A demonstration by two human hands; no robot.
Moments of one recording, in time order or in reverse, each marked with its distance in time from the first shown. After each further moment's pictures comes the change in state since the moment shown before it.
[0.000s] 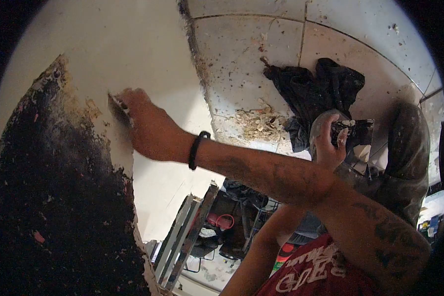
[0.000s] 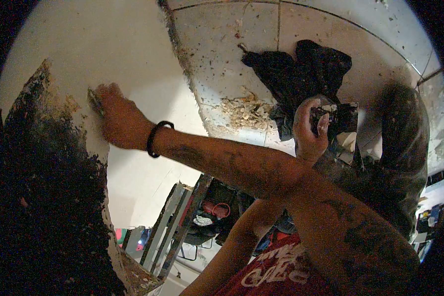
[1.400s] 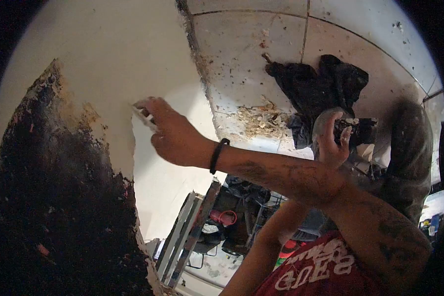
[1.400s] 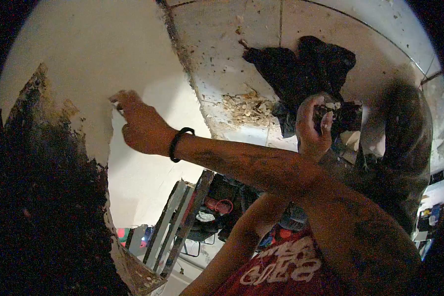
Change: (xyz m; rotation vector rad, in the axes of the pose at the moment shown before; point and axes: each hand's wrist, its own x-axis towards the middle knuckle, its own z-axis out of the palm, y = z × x) left_hand 0.000 0.001 -0.003 0.053 -0.021 -0.012; right_hand -0.031 0.020 -0.013 0.052 -0.051 0.050
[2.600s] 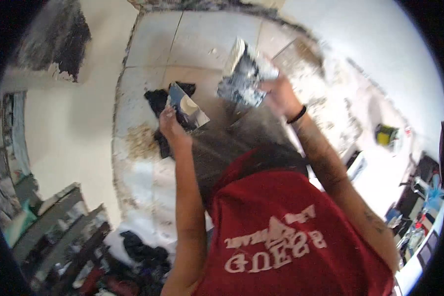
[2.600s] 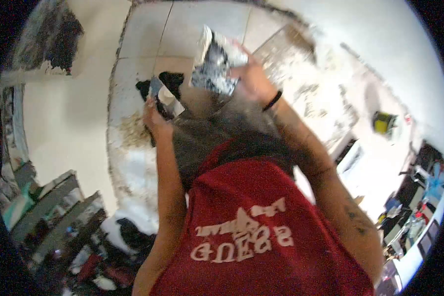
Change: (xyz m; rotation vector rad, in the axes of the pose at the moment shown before) left_hand -0.148 0.084 0.048 -1.031 0.360 0.119; right_hand -0.407 -0.305 -0.315 0.058 0.134 -0.092
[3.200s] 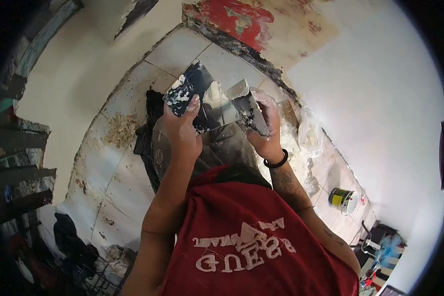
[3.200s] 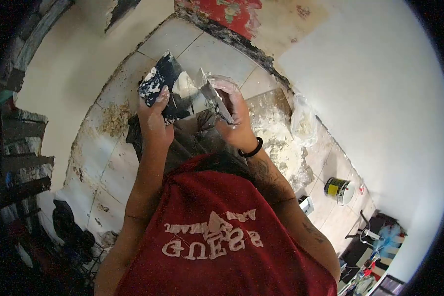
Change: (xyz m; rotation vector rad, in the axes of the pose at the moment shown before) left_hand -0.130 0.139 0.075 -0.363 -0.133 0.128; right_hand -0.085 -0.027 0.117 -0.746 -0.580 -0.703
